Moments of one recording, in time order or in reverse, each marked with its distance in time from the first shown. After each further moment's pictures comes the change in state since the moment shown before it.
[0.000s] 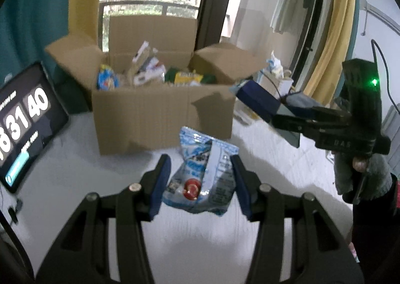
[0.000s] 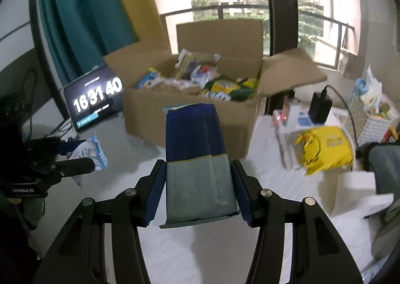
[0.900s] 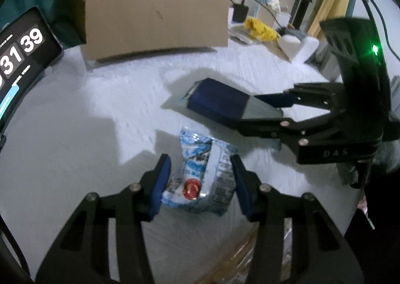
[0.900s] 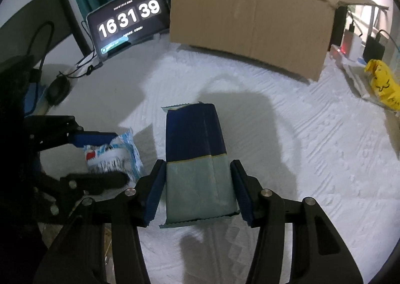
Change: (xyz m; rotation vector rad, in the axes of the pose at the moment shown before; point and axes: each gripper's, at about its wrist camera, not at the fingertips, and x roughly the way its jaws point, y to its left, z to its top) left arm 0.009 -0.011 -0.121 0.029 0.247 0.007; right arm 0.057 0.081 -0.104 -0.070 0.258 0.126
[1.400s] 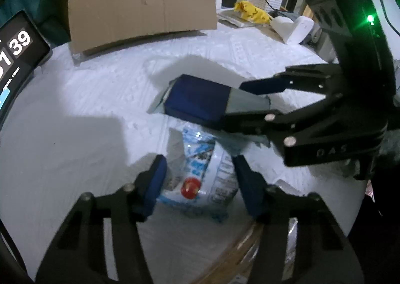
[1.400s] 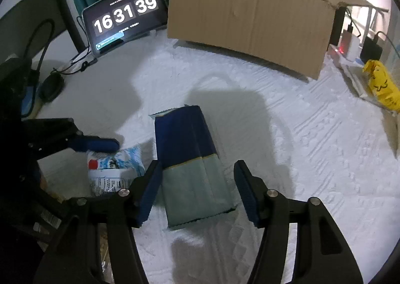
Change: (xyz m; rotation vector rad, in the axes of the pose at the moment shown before) left arm 0.019 -0.014 -0.012 0.071 0.067 0.000; right arm 0.010 0.007 -0.004 -0.003 0.017 -0.033
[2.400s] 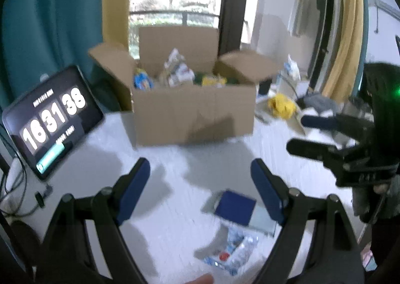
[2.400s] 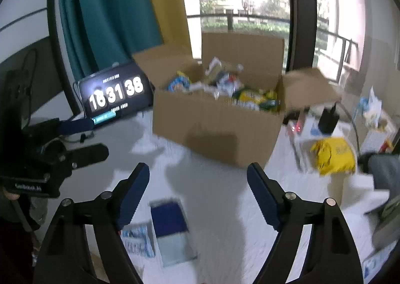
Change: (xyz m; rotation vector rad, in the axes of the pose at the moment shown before) left arm -0.093 0.041 0.073 -0.123 -0.320 0.143; right arm -0.107 -0.014 0.068 0.023 -0.285 -0.118
